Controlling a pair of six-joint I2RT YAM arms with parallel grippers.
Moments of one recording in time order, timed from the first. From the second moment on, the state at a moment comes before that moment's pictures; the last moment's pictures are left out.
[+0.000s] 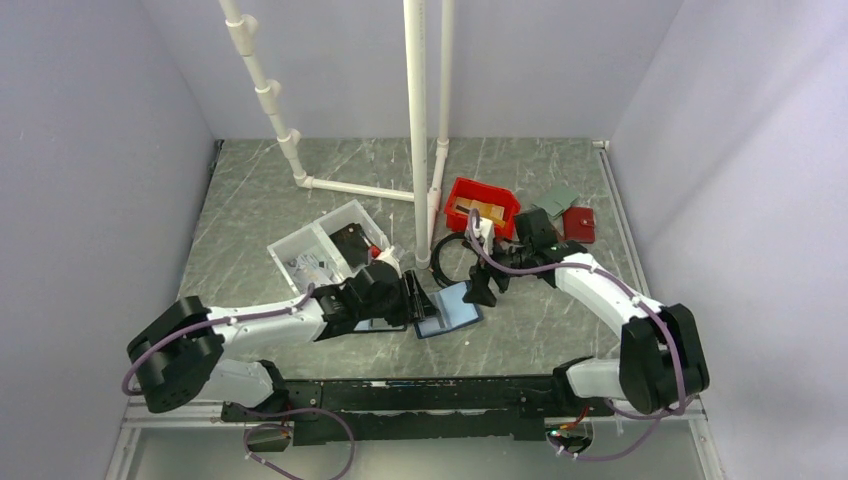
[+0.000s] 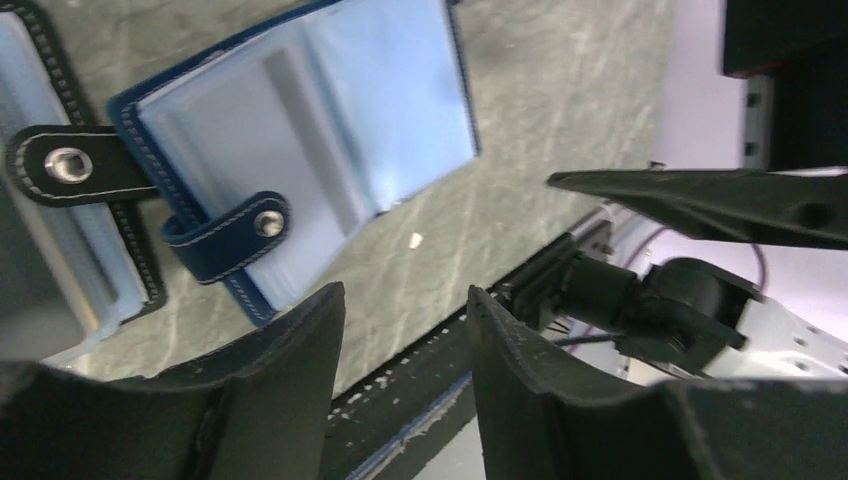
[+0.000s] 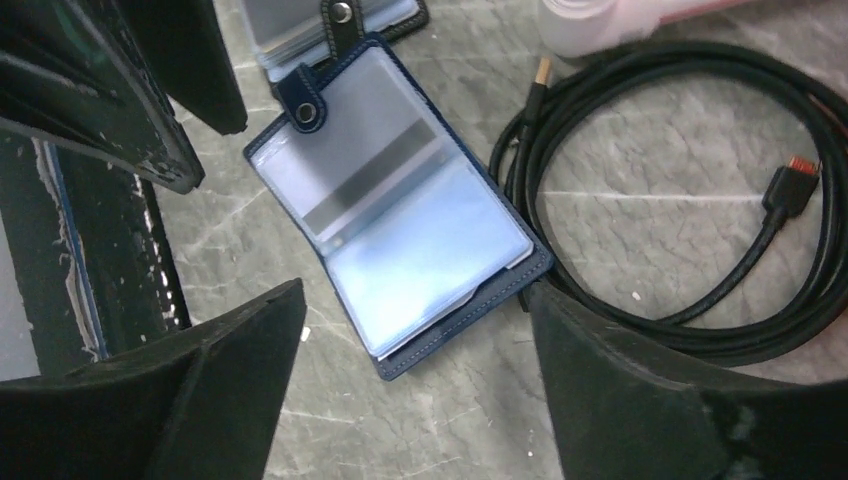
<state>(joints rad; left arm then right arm) -0.97 1.29 0.61 0.09 0.07 -1.11 0.34 1.28 0.75 -0.42 -0.80 -0.52</state>
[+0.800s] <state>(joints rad) -1.00 1.46 0.72 -0.12 -0.03 -1.18 0.41 1.53 0.86 -0.48 -0.74 -0.41</state>
